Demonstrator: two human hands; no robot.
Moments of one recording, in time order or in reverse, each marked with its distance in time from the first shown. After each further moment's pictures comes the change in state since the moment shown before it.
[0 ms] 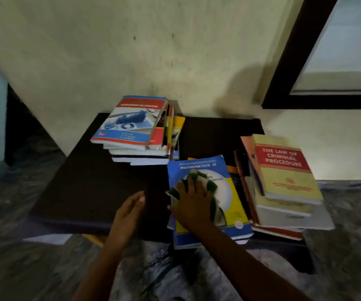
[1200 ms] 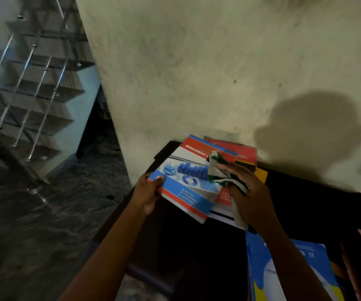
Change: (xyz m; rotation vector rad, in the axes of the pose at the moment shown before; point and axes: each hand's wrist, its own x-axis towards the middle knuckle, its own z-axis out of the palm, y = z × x) left_hand 0.194 0.070 -0.139 -0.499 0.216 -0.148; right_hand 0.136 -0.108 -0.110 0.851 0.277 -0.539
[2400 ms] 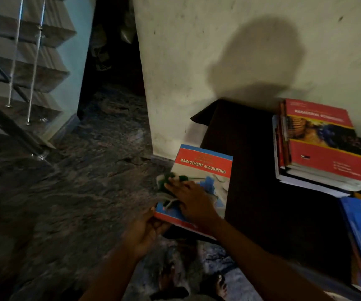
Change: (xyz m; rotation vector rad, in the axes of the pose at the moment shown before) left_hand -0.007 -0.019 -0.294 -0.299 0.094 -0.522; right_hand -0.035 -0.009 0.372 -0.487 -0.570 -0.093
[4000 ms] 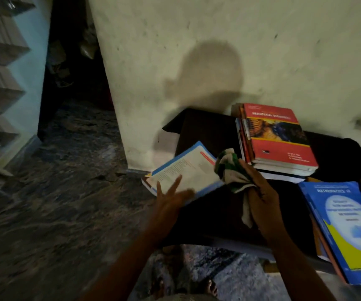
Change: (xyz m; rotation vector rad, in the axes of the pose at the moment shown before) left_hand 0.036 -0.015 0.064 1.572 -0.498 1.562; right_hand -0.107 0.006 -0.136 0.566 0.712 0.493
